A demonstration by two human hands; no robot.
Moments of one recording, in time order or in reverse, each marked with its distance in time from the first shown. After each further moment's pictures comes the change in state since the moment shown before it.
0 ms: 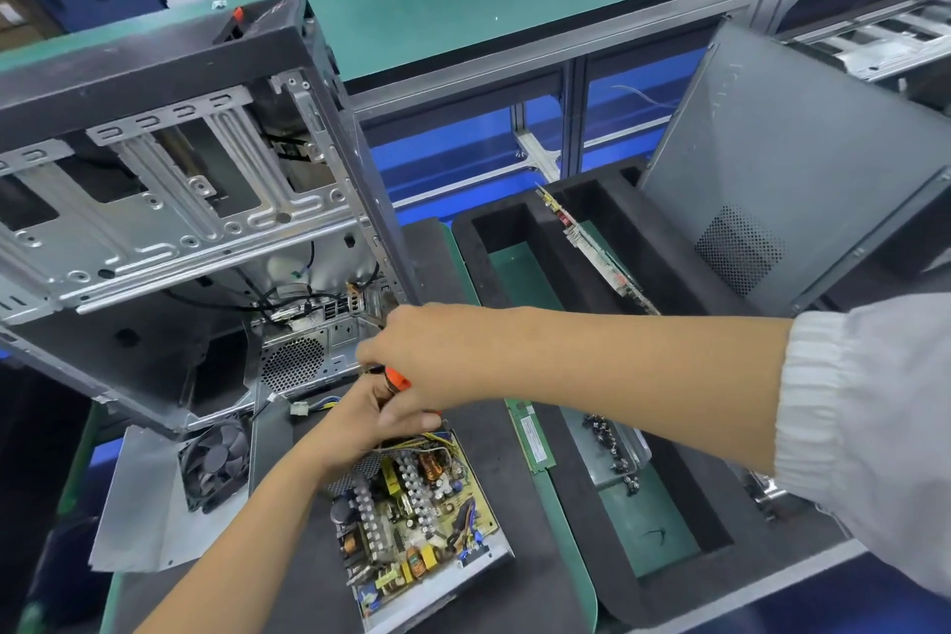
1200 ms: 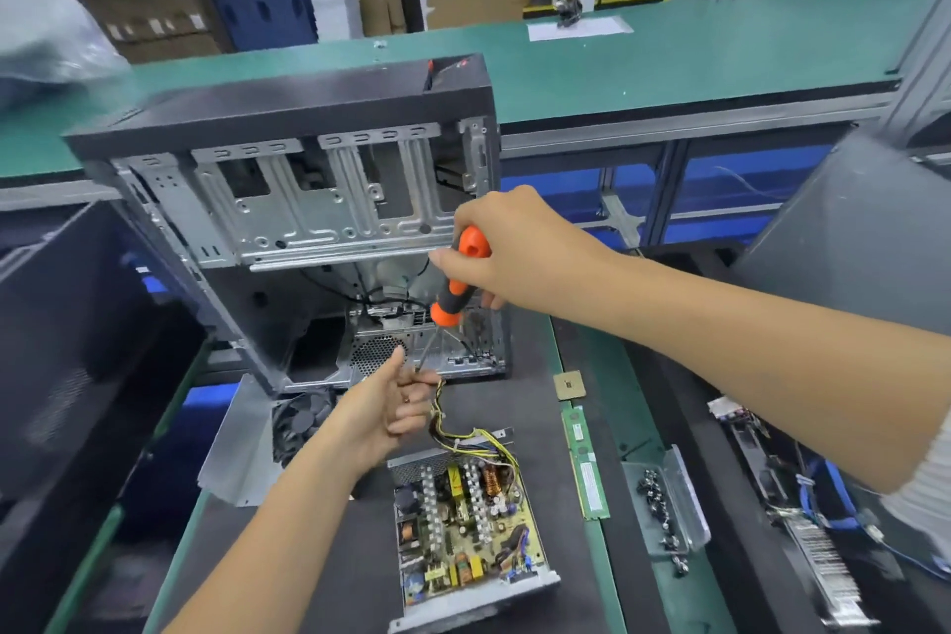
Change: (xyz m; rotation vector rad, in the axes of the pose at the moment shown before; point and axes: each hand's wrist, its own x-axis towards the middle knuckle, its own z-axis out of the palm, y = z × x) left_hand -0.039 0.029 -0.026 -0.949 0.390 -0.221; right_hand 0.012 -0.009 -0.074 0.367 0.510 0.144
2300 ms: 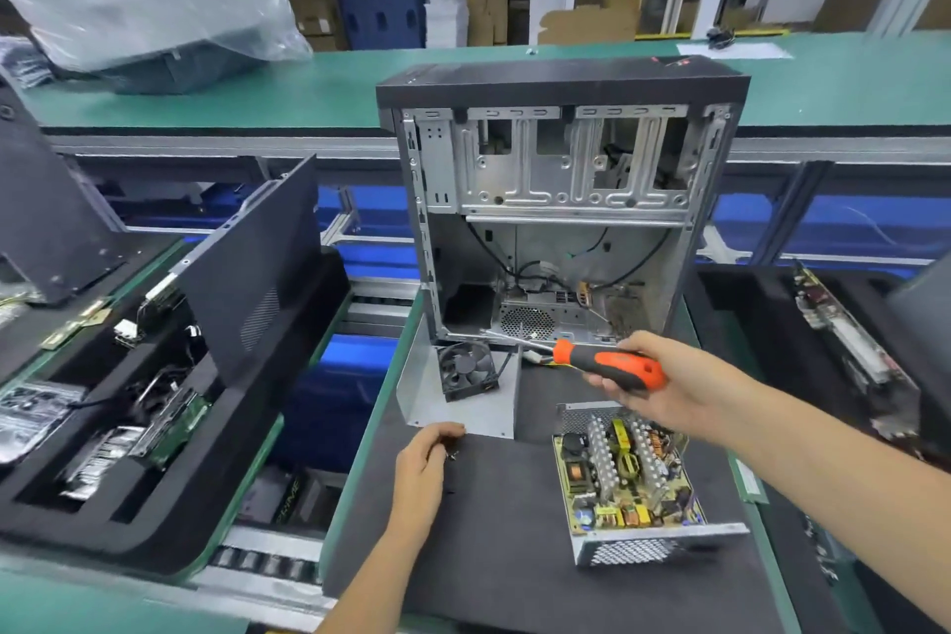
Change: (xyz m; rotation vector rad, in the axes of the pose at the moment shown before) left_hand -0.073 -0.089 -0.201 0.708 0.520 0.655; right_hand -0.047 -0.035 0.147 1.436 0.005 1.008
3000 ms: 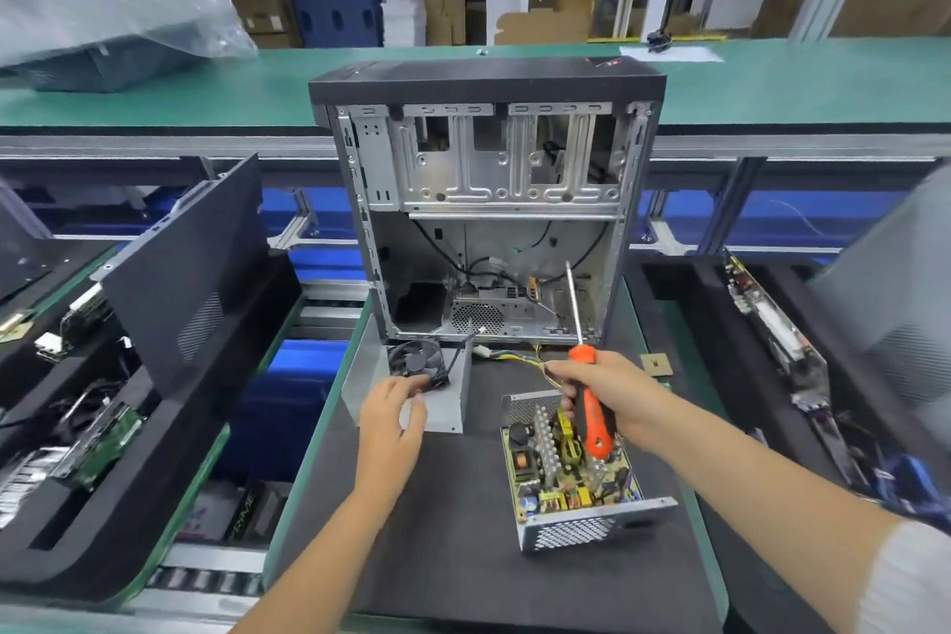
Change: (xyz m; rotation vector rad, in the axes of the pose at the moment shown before) left_hand 0.012 0.050 0.016 0.230 0.054 0.385; right_hand 0.019 0.026 -0.030 -0.425 -0.047 -0.186
